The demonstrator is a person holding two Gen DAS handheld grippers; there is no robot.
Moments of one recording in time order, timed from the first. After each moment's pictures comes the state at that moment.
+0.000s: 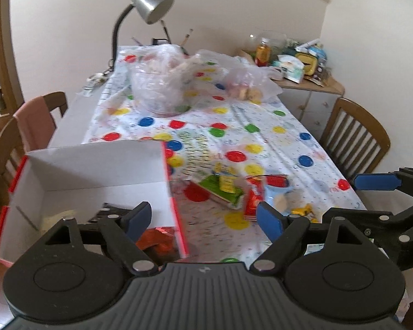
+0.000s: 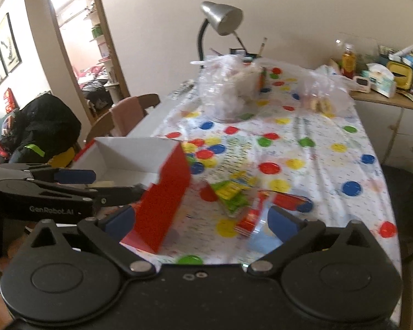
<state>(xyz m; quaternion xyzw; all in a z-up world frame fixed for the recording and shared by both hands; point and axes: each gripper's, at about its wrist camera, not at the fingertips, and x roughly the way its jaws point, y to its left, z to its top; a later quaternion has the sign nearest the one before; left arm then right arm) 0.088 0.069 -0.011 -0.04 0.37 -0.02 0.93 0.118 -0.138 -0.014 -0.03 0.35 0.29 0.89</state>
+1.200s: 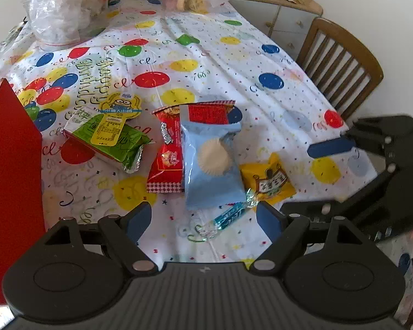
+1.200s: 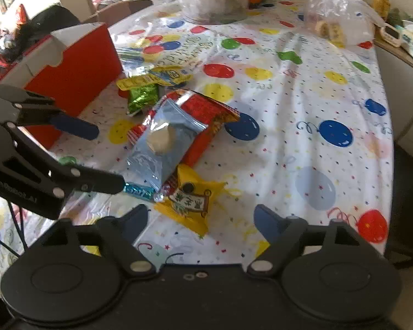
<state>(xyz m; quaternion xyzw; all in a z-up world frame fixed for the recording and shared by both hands) 0.197 -0.050 -0.137 -0.01 0.50 -0.09 0.86 0.237 -0.225 -0.146 -0.16 0.47 0.35 0.80</state>
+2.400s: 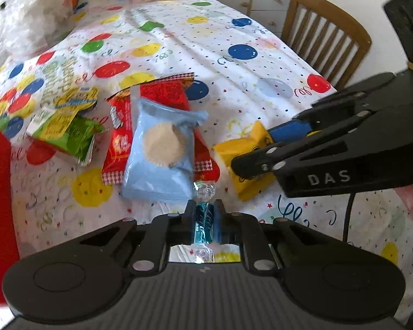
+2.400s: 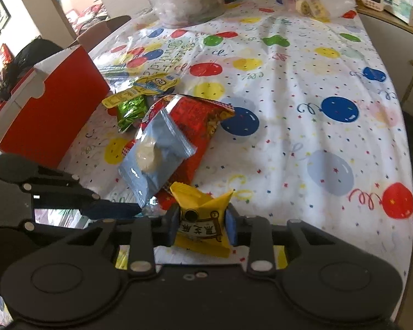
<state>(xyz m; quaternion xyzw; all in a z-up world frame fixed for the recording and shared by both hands) 0.190 -0.094 -0.167 0.03 0.51 -0.11 0.85 0.245 -0.227 -0.160 -0.07 0.49 0.32 0.81</state>
